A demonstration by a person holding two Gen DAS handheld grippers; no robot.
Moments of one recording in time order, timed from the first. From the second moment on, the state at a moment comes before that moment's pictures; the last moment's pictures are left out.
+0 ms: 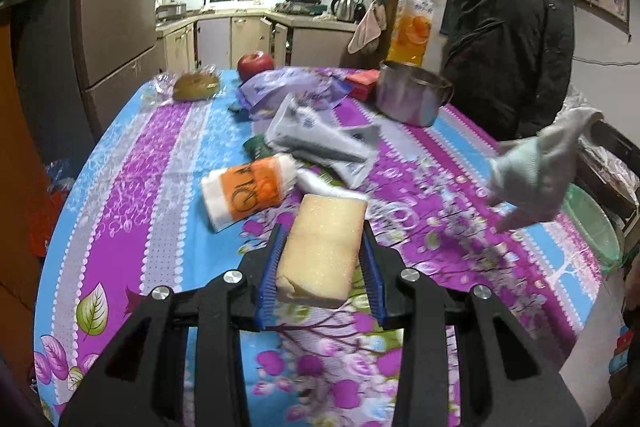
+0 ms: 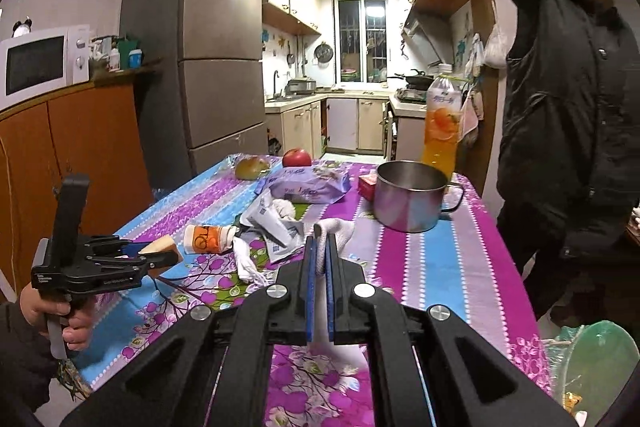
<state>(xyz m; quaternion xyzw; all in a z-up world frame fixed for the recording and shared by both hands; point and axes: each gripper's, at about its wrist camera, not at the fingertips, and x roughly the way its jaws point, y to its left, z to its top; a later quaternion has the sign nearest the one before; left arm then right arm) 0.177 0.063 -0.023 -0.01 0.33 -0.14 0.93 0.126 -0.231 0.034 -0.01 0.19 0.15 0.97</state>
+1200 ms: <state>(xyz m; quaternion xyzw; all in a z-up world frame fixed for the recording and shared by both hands) 0.126 -0.271 0.031 0.07 0.27 -0.40 0.87 -0.026 -0.510 0.087 0.04 0.17 -0.08 0.98</state>
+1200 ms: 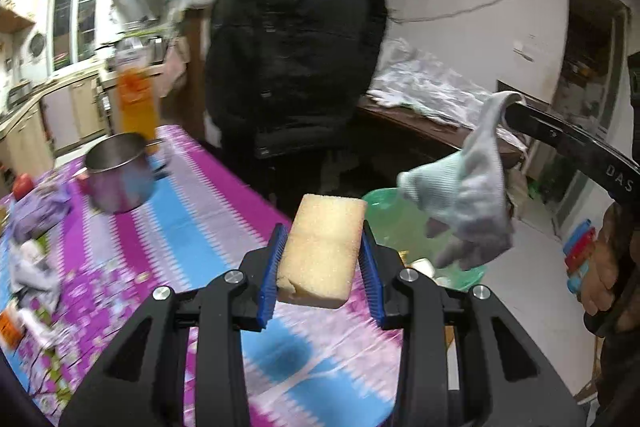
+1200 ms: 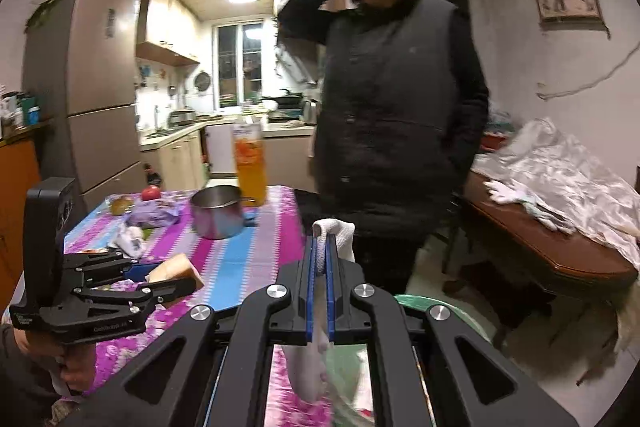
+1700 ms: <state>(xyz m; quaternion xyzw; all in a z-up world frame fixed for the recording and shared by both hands) 0.127 -0.396 -0.014 0.10 0.31 -0.45 0.83 -0.015 -0.611 0.030 0.09 0.24 -0.15 0.96</state>
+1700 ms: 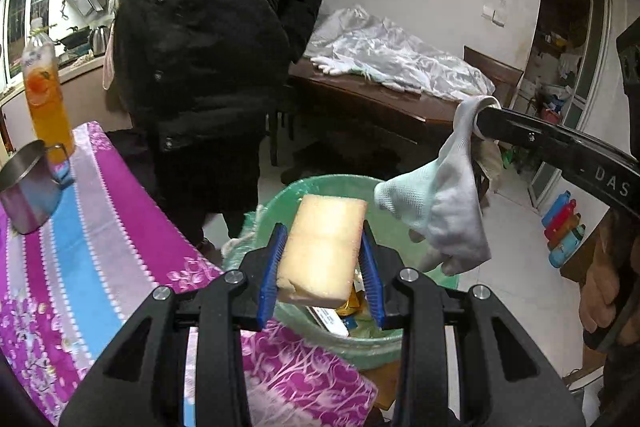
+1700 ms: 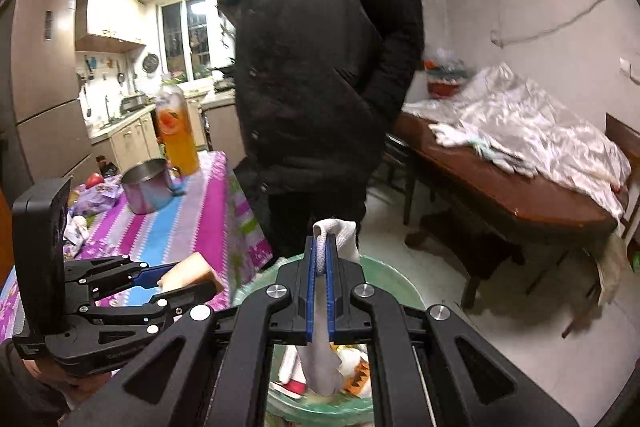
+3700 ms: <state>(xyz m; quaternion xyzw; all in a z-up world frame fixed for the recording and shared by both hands) 0.140 -0.277 0.000 0.11 0.27 -0.32 0.90 0.001 -0.474 0.021 0.07 0.18 -0.05 0.98</state>
